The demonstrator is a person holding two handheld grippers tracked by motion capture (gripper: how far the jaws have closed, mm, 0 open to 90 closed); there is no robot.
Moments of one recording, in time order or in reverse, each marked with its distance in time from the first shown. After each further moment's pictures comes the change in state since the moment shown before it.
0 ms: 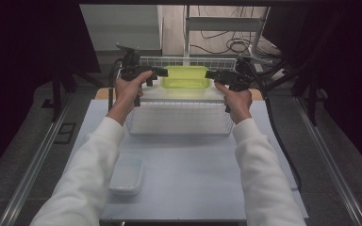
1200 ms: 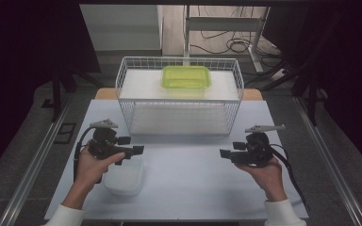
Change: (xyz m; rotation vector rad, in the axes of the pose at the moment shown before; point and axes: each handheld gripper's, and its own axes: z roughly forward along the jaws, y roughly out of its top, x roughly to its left) left arm -0.001 -0.198 -0.094 0.175 0.108 0.318; right arm -0.029 -0.166 -0.110 0.289 -0.072 -0.455
